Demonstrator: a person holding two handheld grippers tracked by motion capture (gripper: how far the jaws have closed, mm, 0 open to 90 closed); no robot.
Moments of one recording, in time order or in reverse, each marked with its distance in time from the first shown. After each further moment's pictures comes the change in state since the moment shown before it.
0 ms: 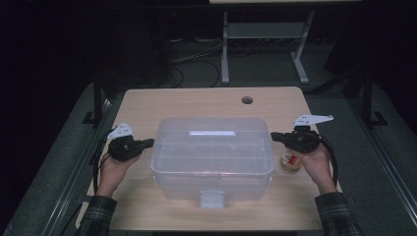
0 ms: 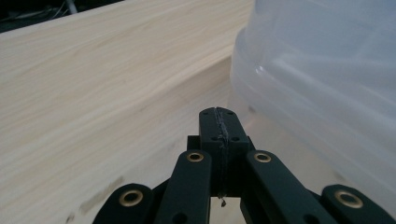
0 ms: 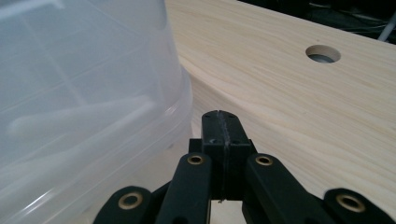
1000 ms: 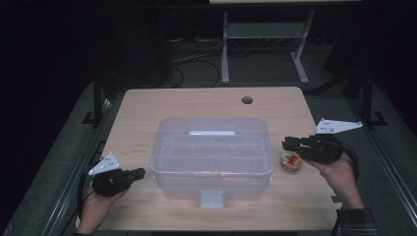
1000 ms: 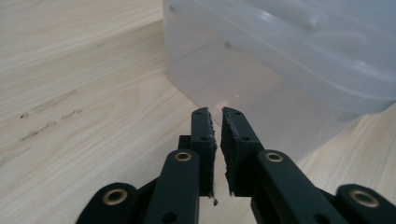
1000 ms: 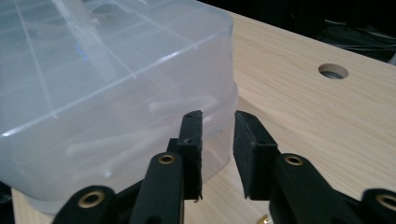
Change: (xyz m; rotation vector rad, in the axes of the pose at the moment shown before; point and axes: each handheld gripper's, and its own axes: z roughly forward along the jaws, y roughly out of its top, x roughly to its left) left arm -0.044 -0.058 -0.048 0.035 -0.058 -0.021; right arm 0.027 0.004 -0.063 -0.044 0.065 -0.036
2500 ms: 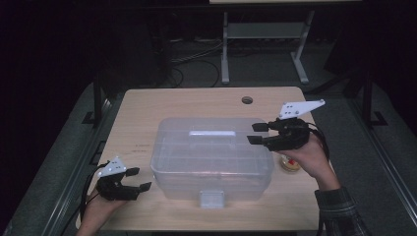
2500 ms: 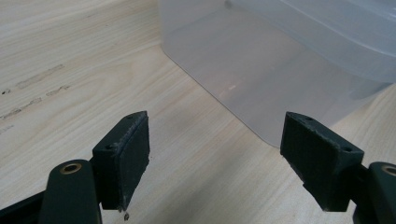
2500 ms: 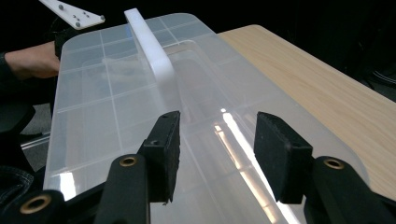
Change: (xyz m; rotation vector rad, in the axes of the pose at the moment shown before) left arm -0.005 -0.005 0.012 0.077 0.020 0.013; right arm 0.046 0.076 0.048 0.006 0.200 -0.153
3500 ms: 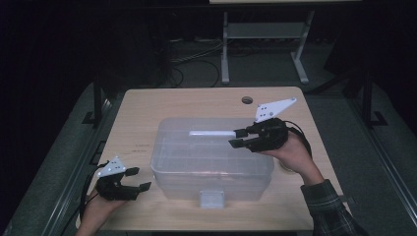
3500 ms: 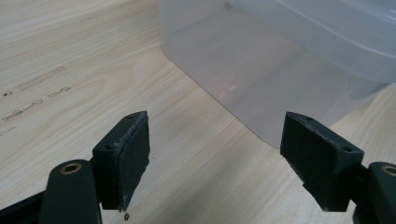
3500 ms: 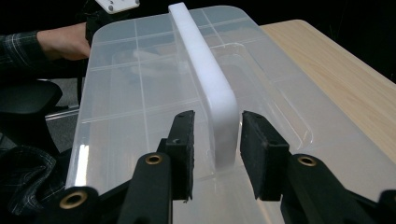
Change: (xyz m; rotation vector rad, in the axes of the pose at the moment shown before) left arm 0.000 0.000 -0.001 -0.005 -0.001 0.005; right arm 0.016 0.021 0.038 0.070 0.117 -0.094
